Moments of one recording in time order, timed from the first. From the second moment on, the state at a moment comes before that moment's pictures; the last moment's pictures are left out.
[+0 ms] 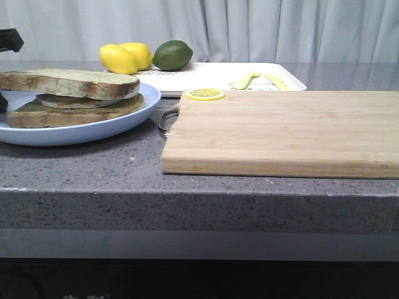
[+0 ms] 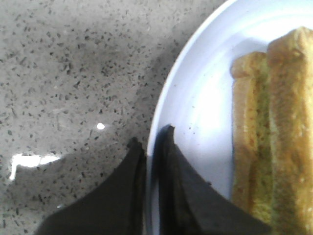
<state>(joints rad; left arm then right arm) -0.02 1.62 -1.21 -0.29 0.79 0.07 0.11 0.39 -0.39 0.17 0.23 -0.08</state>
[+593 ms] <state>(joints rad) 0.19 1.64 -1.45 -0.76 0.98 0.40 0.11 0.39 -0.39 0.17 0.23 -0.08</state>
